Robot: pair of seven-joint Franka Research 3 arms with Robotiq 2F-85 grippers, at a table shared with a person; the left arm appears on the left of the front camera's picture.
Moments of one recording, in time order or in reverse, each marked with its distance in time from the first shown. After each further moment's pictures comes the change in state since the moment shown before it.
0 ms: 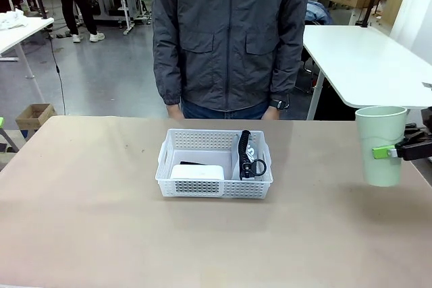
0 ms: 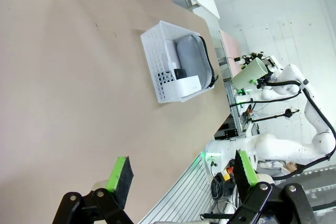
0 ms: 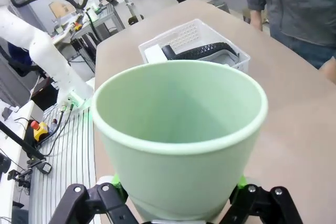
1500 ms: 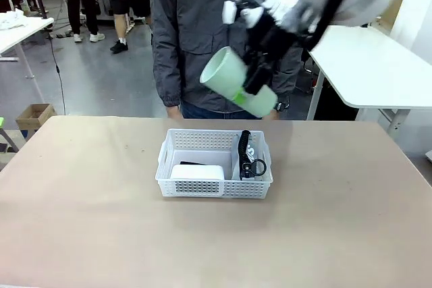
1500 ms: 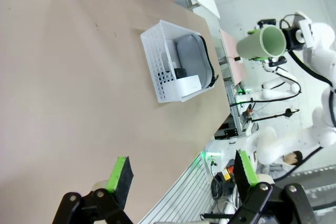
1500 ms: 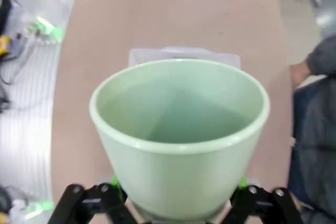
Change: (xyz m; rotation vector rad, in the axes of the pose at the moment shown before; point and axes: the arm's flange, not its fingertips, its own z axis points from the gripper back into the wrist) left arm 0.000 0.000 -0.001 0.000 0.003 0.000; right arm 0.296 0.079 -0.300 -0.003 0.669 0.526
